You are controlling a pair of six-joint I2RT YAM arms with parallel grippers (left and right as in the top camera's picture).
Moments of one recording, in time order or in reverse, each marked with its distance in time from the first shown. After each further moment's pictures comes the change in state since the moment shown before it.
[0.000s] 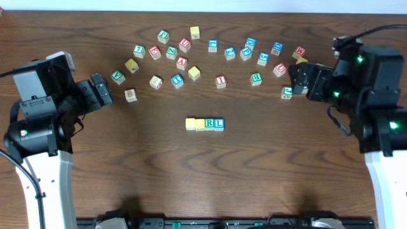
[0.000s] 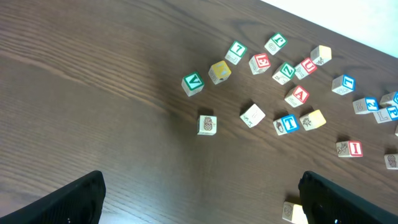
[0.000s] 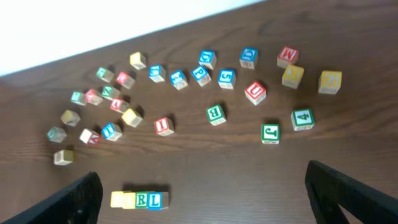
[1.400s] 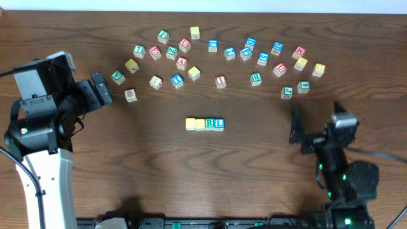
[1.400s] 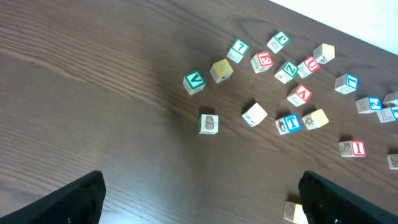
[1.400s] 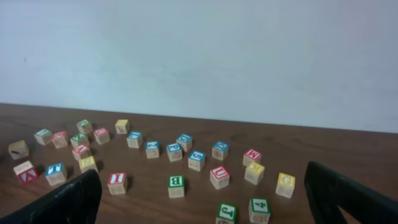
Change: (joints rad) left arm 0.001 0.008 0.000 0.000 -0.003 0.000; right arm -0.003 -0.801 -1.036 0.897 0.075 -0.275
